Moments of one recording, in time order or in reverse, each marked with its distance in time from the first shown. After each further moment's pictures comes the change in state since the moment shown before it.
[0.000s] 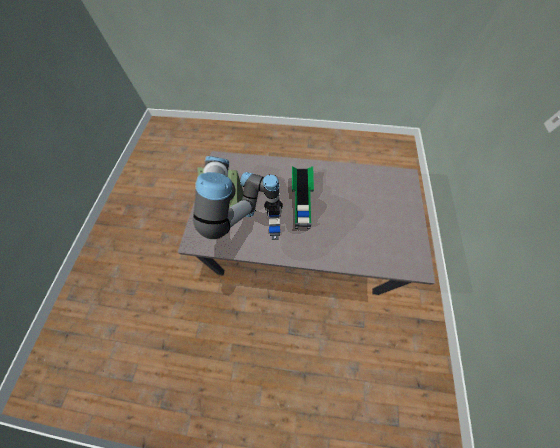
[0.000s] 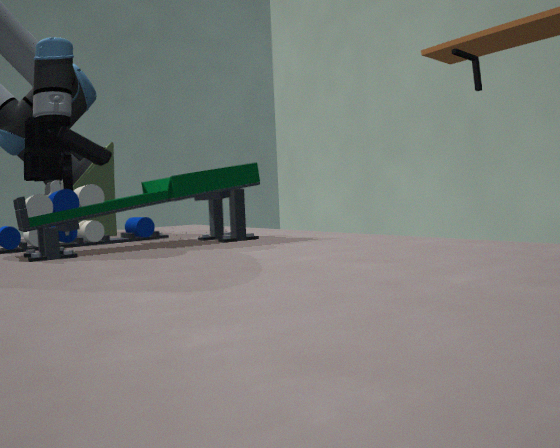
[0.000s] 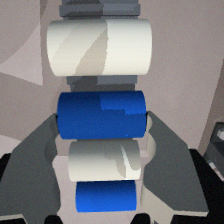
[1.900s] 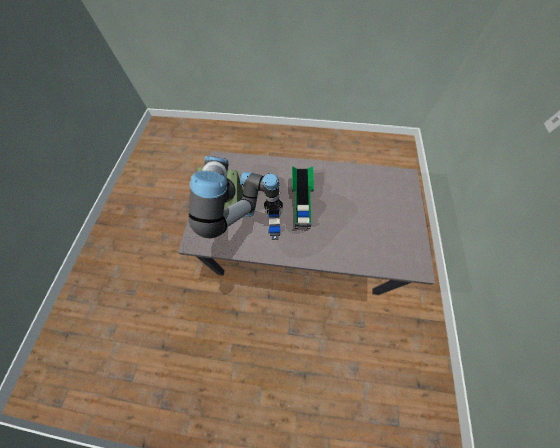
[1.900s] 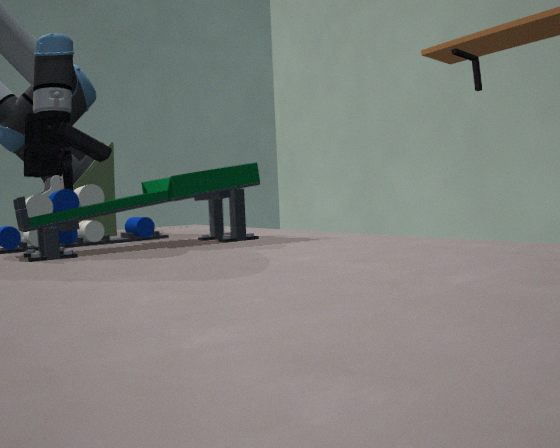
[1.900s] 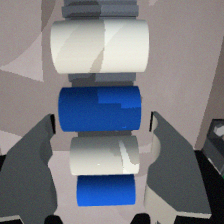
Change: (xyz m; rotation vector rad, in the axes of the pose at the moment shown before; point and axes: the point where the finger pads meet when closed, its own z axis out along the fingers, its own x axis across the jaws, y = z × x) arm 0.000 0.000 -0.008 0.000 0.001 0.000
